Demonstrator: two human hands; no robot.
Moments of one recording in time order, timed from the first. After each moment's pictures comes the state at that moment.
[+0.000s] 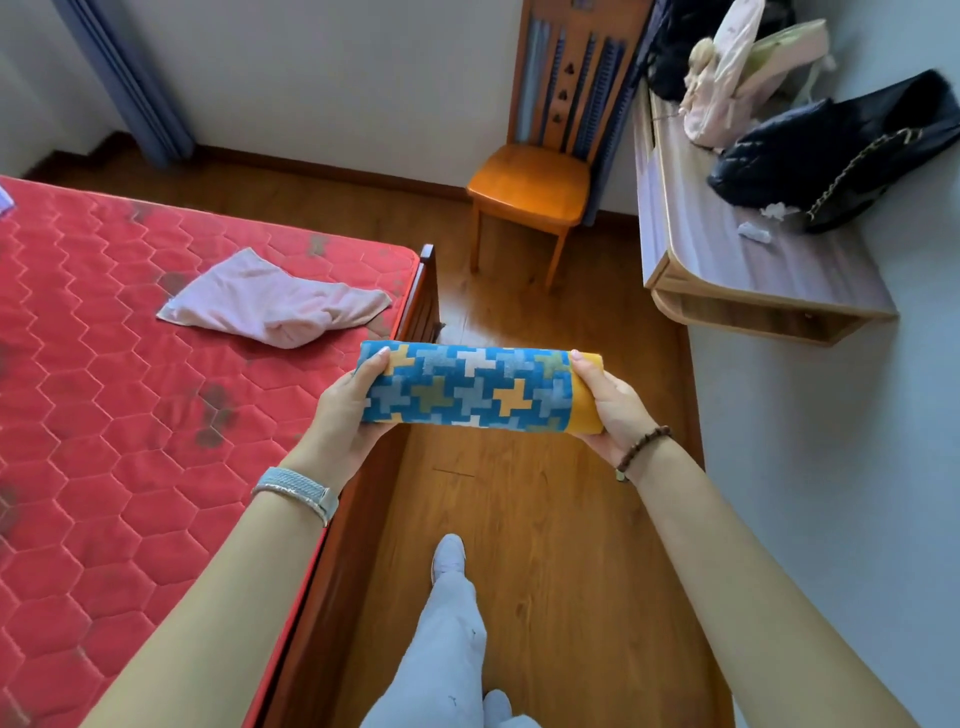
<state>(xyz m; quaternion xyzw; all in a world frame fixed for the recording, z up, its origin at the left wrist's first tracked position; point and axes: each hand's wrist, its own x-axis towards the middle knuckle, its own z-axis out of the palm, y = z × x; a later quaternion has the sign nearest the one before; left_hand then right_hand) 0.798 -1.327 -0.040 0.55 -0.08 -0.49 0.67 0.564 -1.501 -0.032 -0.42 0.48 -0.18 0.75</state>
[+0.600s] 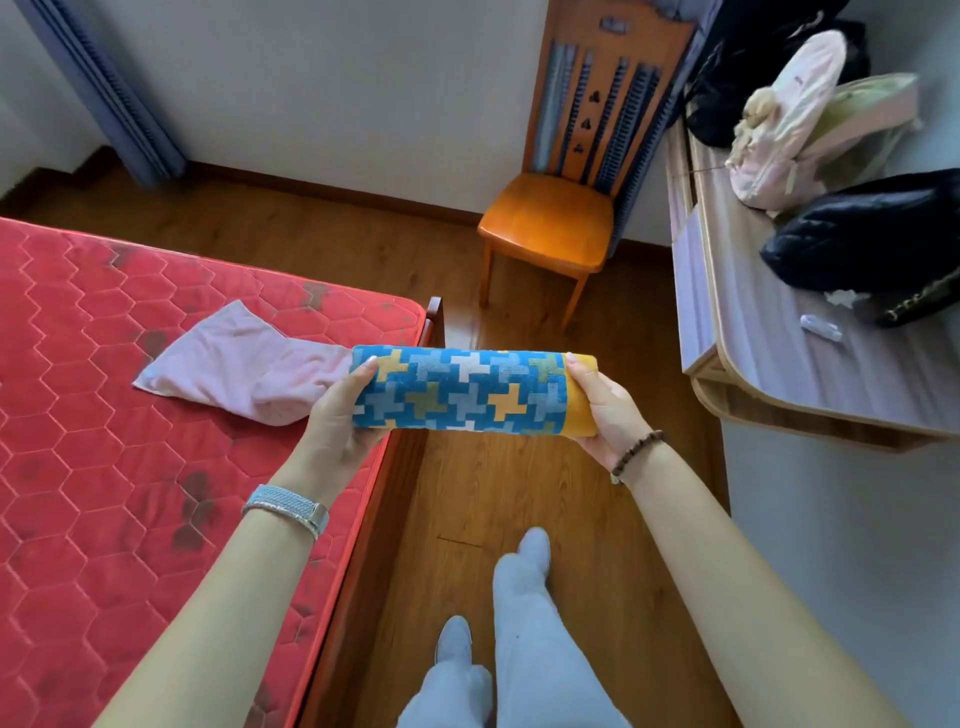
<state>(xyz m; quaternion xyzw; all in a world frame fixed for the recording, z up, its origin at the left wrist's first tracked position) 0.948 -1.494 -0.024 0.52 -0.06 -0.49 0.69 0.729 -1.678 -0.030 -0.43 0.47 -0.18 0.75</state>
